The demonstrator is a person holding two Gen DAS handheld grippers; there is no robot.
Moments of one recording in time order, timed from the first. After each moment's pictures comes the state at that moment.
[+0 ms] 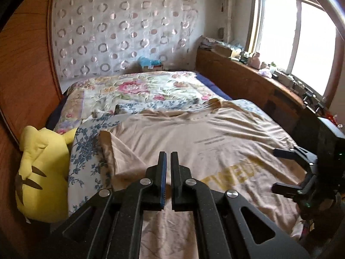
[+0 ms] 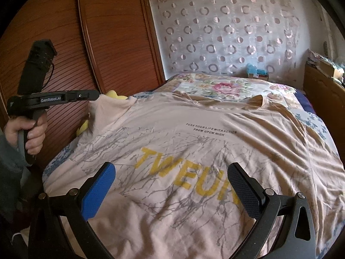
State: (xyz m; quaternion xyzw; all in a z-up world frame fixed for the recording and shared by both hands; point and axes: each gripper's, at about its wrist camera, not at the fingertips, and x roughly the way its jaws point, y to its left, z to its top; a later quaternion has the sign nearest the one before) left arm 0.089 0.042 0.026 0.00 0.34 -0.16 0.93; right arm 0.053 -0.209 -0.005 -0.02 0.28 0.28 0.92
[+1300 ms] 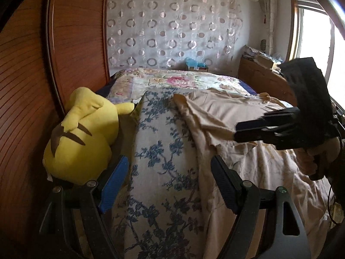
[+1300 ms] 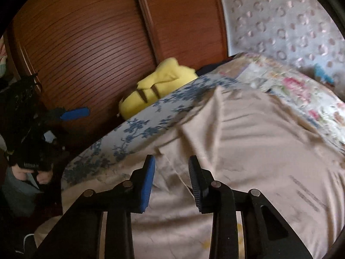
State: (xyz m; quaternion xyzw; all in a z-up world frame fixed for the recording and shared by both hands) left arm 0.023 0.132 -0.045 -0.04 0.33 -0.01 0.94; right arm 0.182 -0.043 -0.032 -0.11 0.36 0.47 0.80
